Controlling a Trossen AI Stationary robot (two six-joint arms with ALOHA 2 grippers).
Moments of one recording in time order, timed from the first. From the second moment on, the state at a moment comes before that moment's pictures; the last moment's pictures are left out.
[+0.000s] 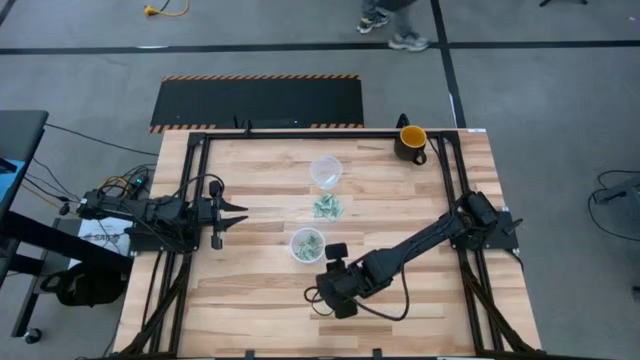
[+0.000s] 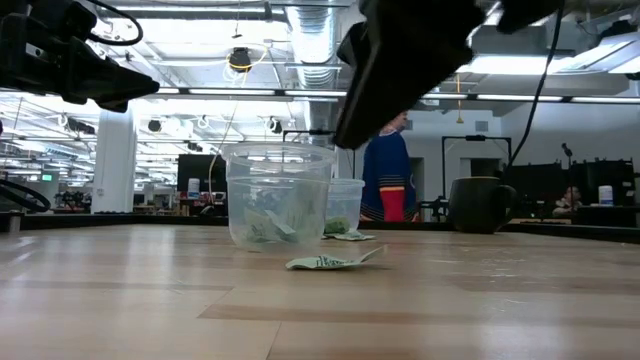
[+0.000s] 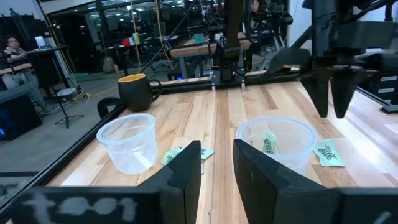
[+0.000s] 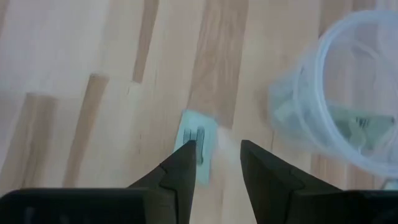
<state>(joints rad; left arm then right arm) -0.21 0.01 0.06 -0.11 -0.31 0.11 0.47 2.02 1.53 -0.63 0.29 0.15</state>
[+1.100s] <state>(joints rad) -0.21 0.01 0.06 -0.11 -0.31 0.11 0.43 2.02 1.33 -0.34 0.16 0.17</state>
